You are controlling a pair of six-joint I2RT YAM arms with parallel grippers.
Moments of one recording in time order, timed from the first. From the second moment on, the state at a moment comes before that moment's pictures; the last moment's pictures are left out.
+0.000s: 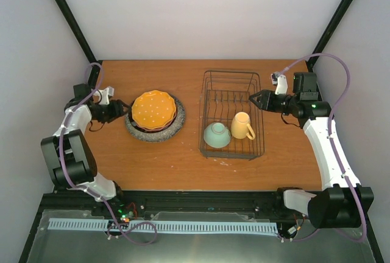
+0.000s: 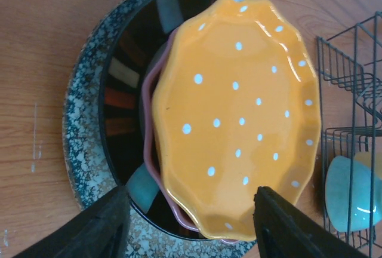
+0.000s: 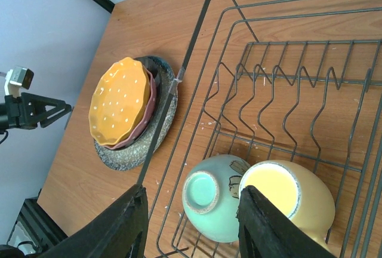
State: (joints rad) left arm 0.33 1.54 1.04 -0.63 0.70 -0.04; right arm 0.02 1.20 1.15 -0.70 -0.67 0.23
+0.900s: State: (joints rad) left arm 0.22 1.74 1.11 -0.60 0.56 -0.02; right arm 0.03 1.21 1.15 -0.70 -0.67 0.23
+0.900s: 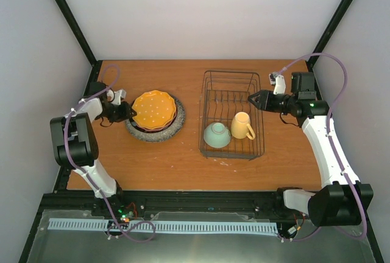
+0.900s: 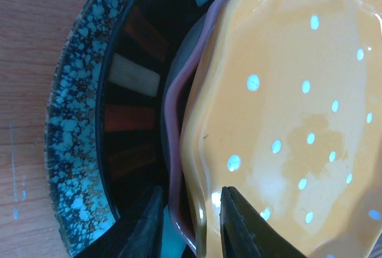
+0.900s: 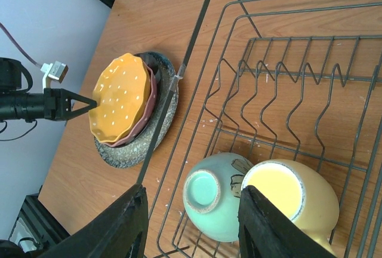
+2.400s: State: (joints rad) left arm 0.20 1.54 1.15 -0.59 0.66 -0.03; right arm 0.32 1.33 1.15 -0.54 -0.74 0.30
